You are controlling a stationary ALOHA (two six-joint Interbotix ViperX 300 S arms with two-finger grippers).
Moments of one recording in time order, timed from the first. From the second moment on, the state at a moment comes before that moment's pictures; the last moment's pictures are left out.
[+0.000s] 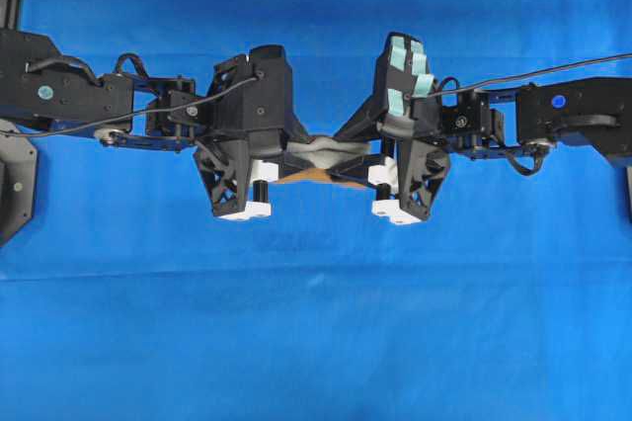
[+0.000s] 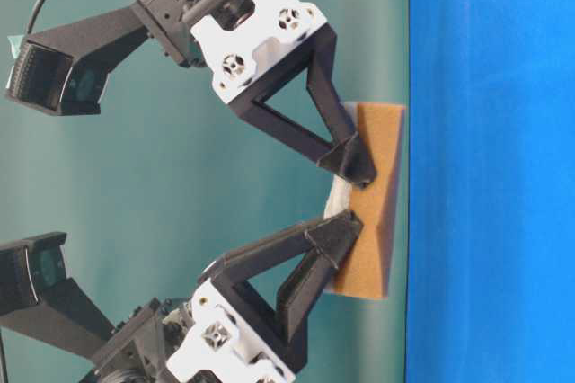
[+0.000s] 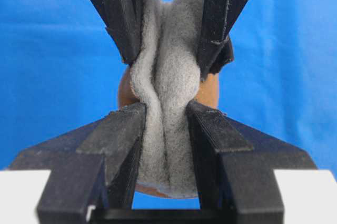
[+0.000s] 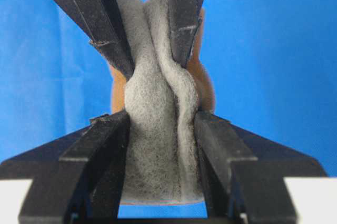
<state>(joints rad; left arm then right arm) 0.03 -0.12 0.60 -0.03 0.16 0.05 -0.04 -0.06 0.61 0.03 0.06 0.15</state>
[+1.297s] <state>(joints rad) 0.03 -0.44 0.91 -0.03 -0.19 0.04 -0.04 0.12 0.66 0.02 0.02 0.14</state>
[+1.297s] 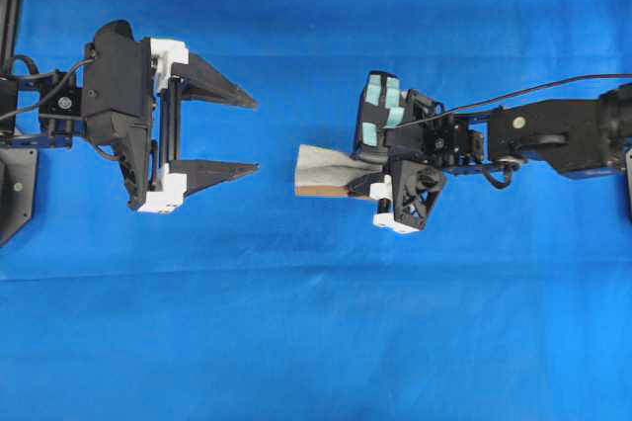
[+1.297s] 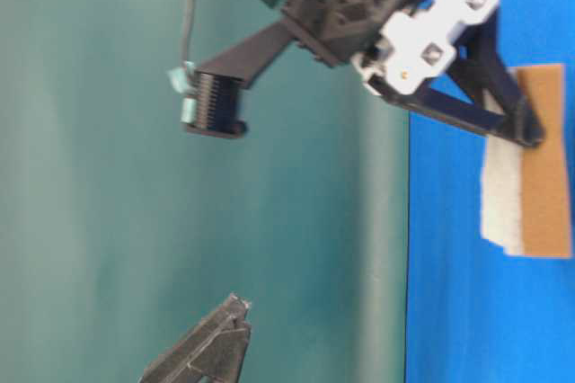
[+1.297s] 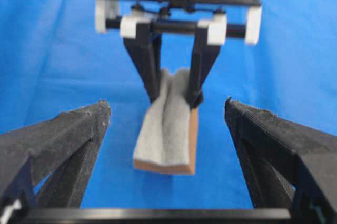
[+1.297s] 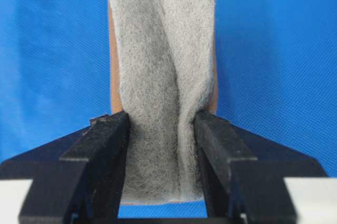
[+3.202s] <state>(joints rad) 0.03 -0.44 0.91 -0.03 -0.19 0.04 -0.02 0.17 0.68 0.04 -0.05 0.13</state>
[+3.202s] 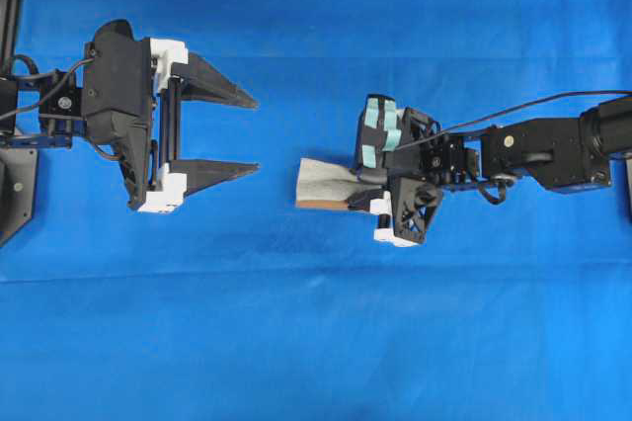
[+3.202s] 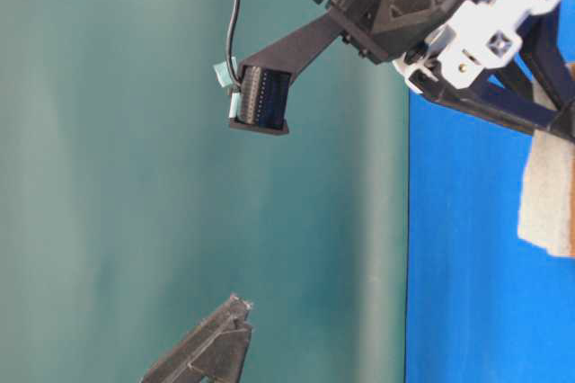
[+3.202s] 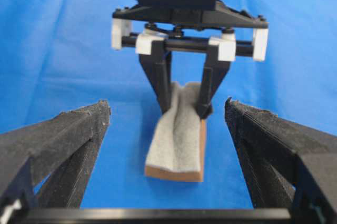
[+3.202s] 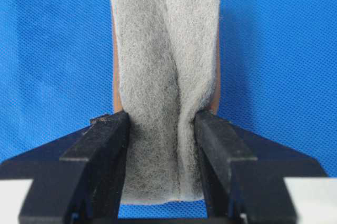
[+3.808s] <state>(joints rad) 0.03 -0.44 0.91 -0.03 -0.19 0.04 -0.14 0.17 0.68 -0.02 -0.04 0.12</state>
